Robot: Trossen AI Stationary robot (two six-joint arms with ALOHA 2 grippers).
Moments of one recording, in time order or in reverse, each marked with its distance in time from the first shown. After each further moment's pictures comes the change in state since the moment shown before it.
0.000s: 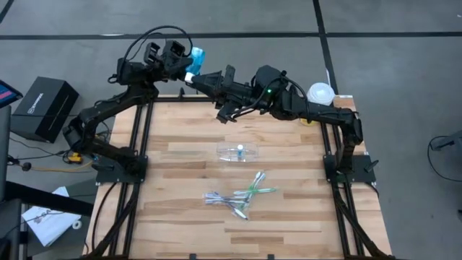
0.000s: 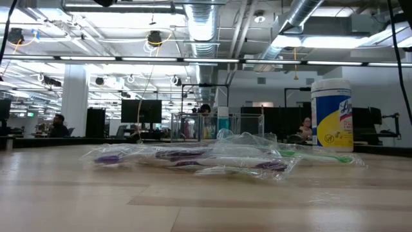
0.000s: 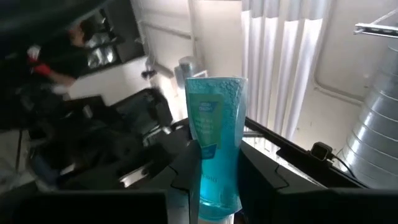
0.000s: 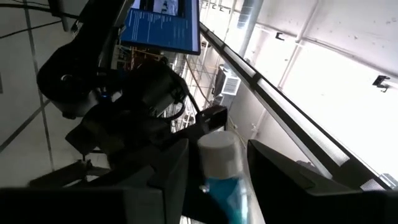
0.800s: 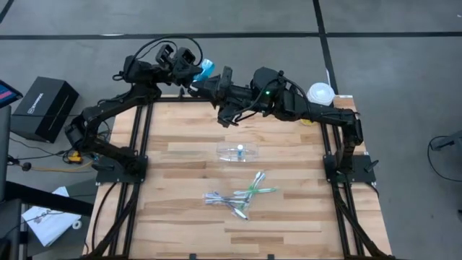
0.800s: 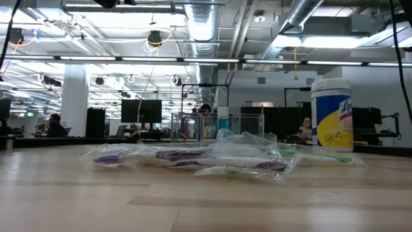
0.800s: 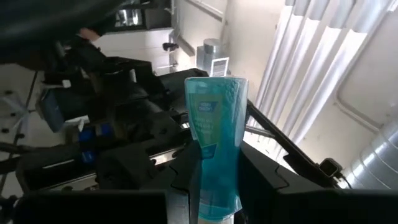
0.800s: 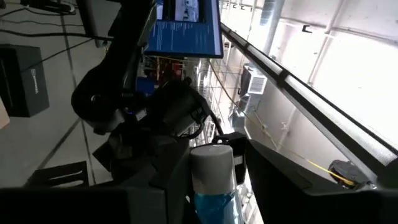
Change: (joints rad) left arm -0.017 0.022 -0.001 -0.084 0.108 -0.128; right arm 0.021 0.001 0.049 -0.152 0.034 0.102
